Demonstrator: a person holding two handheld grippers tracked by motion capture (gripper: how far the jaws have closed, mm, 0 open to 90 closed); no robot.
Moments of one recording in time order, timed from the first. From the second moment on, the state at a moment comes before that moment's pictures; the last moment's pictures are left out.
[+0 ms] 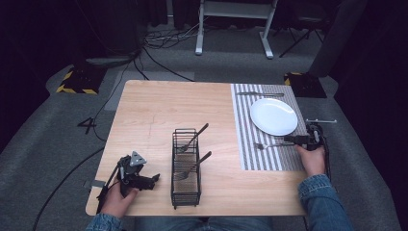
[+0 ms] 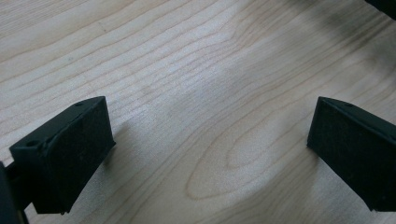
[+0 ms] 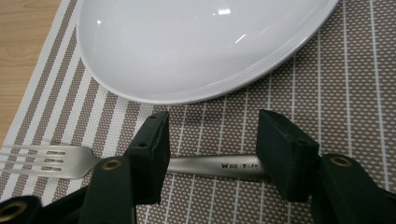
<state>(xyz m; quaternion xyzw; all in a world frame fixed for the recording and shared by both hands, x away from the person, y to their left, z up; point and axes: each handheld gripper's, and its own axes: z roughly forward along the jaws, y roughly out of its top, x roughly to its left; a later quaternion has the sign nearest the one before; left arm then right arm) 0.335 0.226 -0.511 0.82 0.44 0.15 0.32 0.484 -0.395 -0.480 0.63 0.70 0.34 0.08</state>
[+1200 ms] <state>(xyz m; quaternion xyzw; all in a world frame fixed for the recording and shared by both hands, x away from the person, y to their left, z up) 0.335 0.226 -0.511 0.82 0.44 0.15 0.32 0.373 -0.327 -0.381 0.45 0.77 0.45 0.12</state>
